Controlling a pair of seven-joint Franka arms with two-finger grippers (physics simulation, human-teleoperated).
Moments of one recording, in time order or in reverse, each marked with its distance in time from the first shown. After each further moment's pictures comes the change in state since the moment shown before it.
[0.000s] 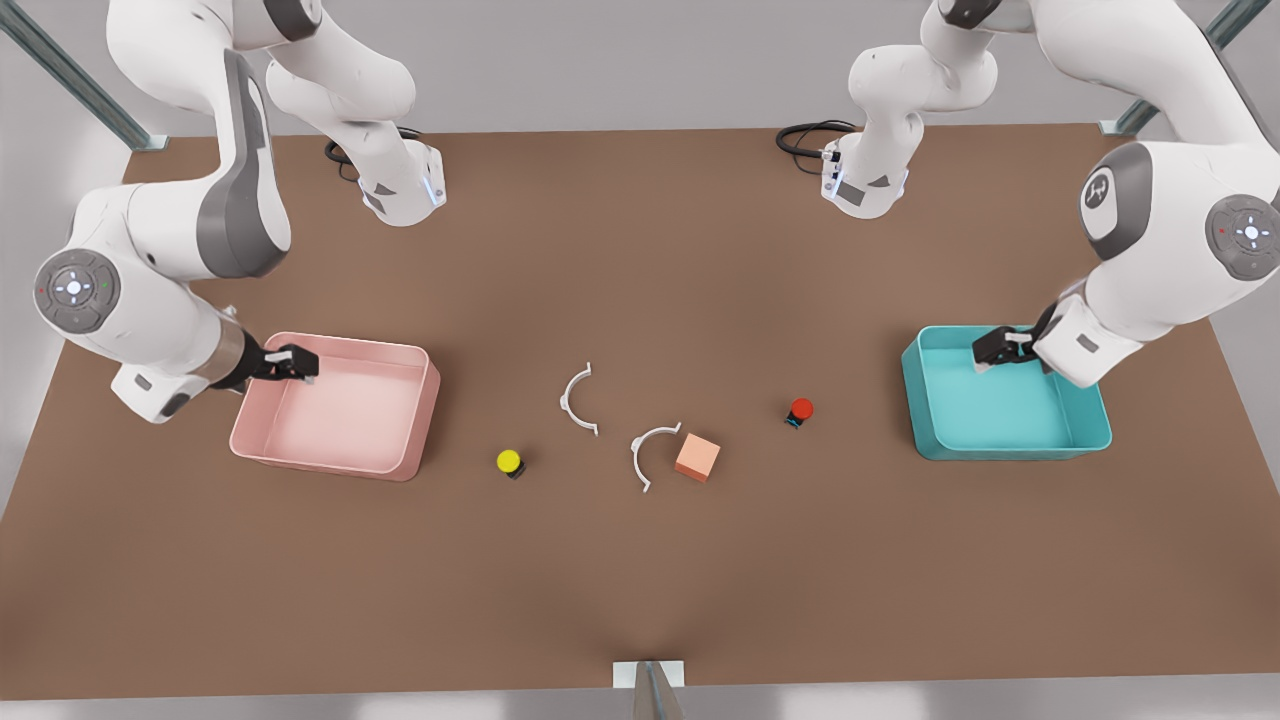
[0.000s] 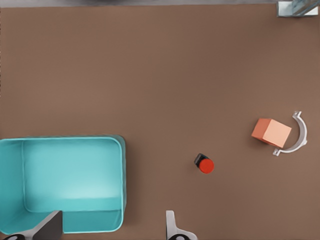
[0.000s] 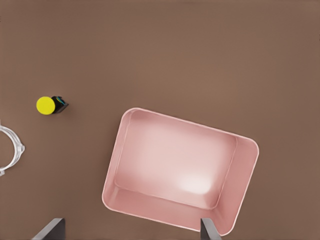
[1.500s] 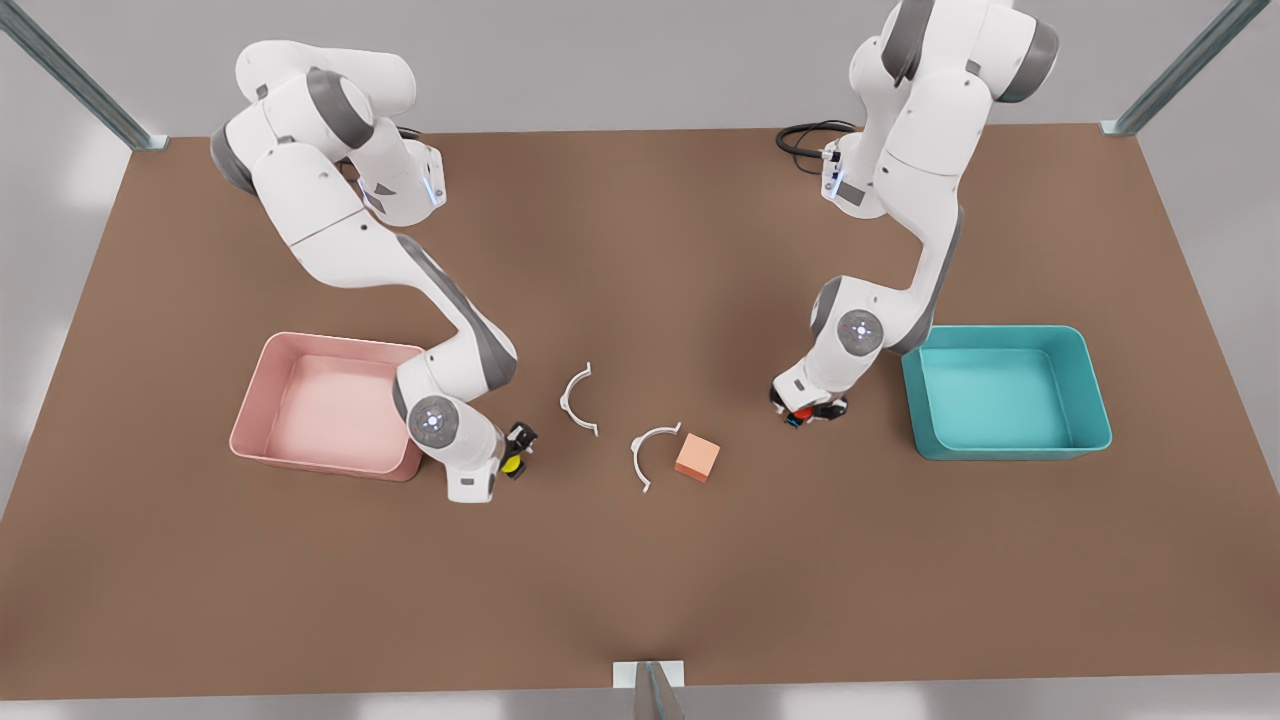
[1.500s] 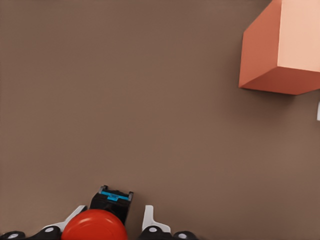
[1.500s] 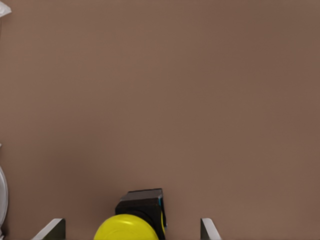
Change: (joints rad) left arm -0.329 0.257 0.000 -0.800 -0.065 1.175 0.058; right arm 0.154 0.522 0.190 -0.182 -0.096 0.784 -0.231
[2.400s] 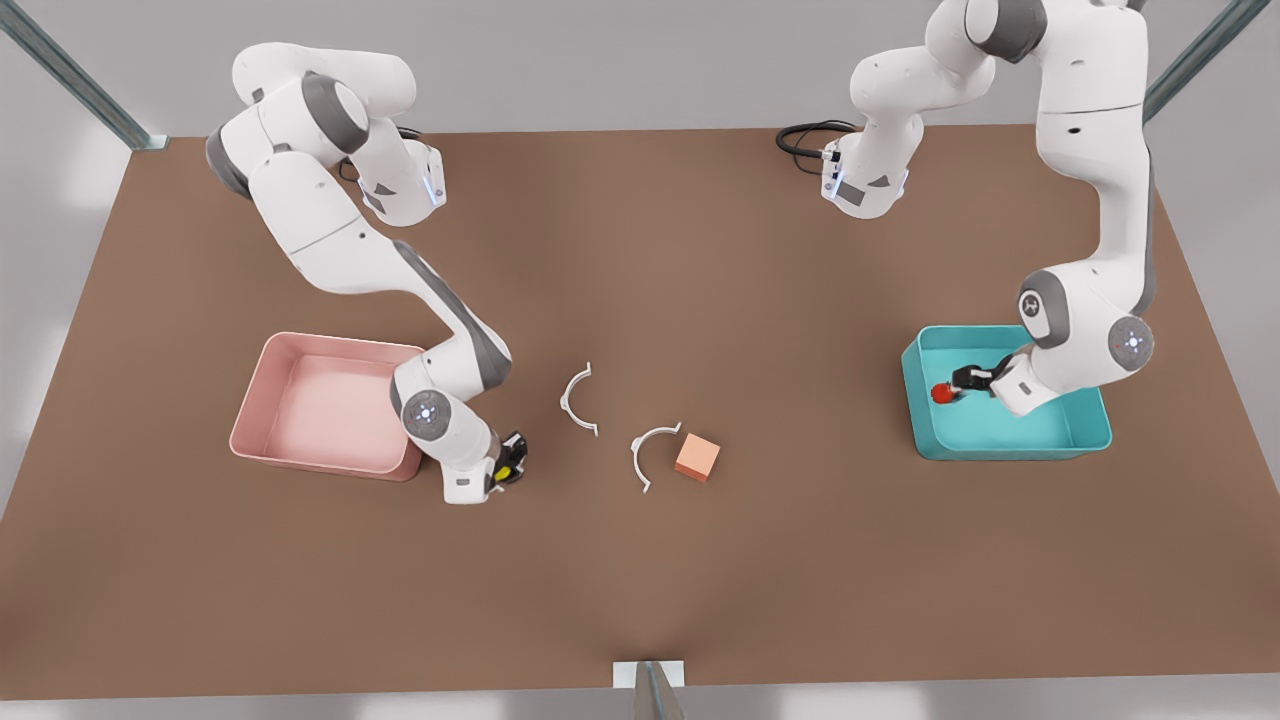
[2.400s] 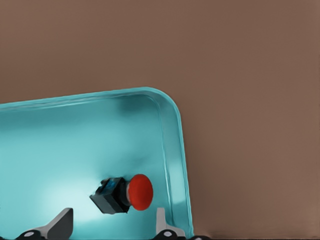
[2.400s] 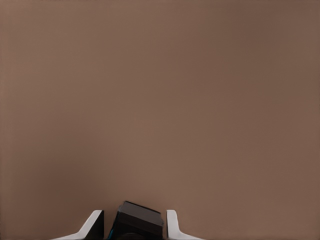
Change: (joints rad) left arm 0.526 -0.197 0.038 0.096 -0.012 -0.549 0.388; right arm -0.033 0.006 0.013 -0.054 -0.049 0.151 -0.034
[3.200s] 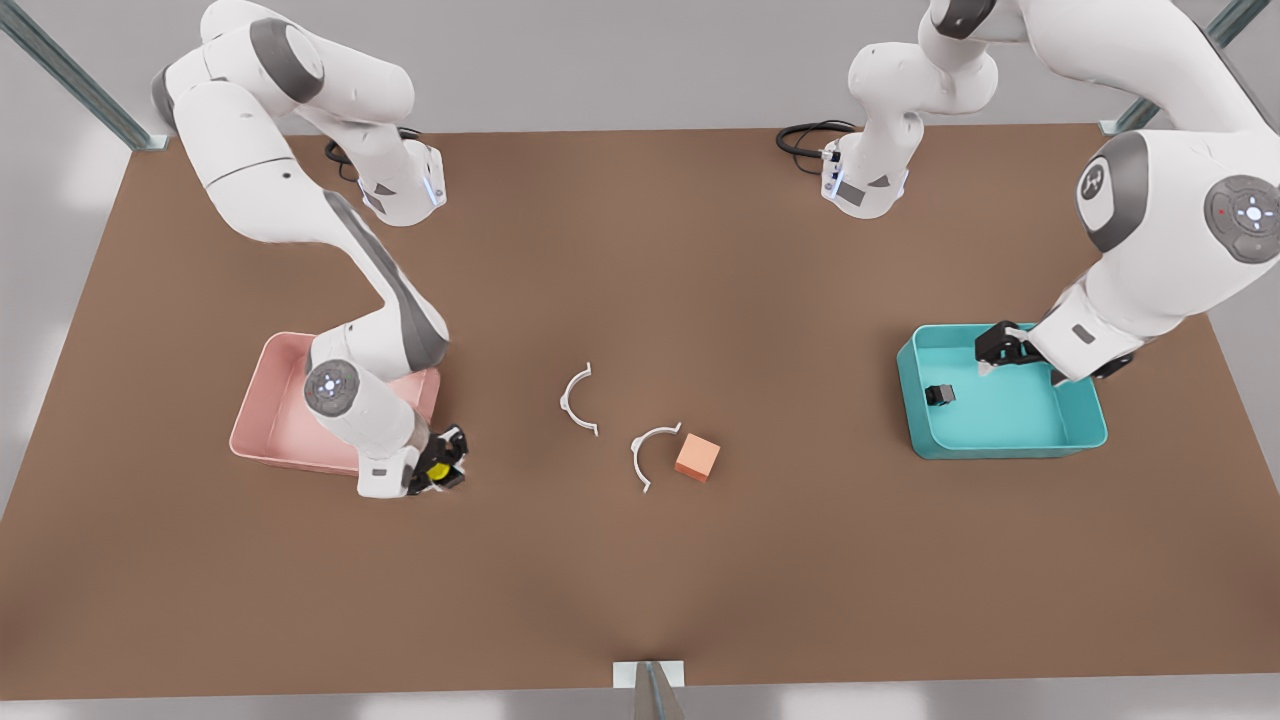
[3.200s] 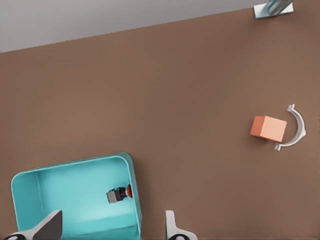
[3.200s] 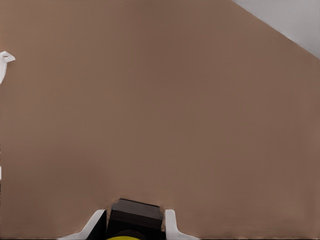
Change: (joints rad) left arm -0.316 -0.021 0.065 0.811 0.085 -0.654 -0.326; right arm -0.266 -0.248 0.147 -0.091 0.018 -0.129 -0.044
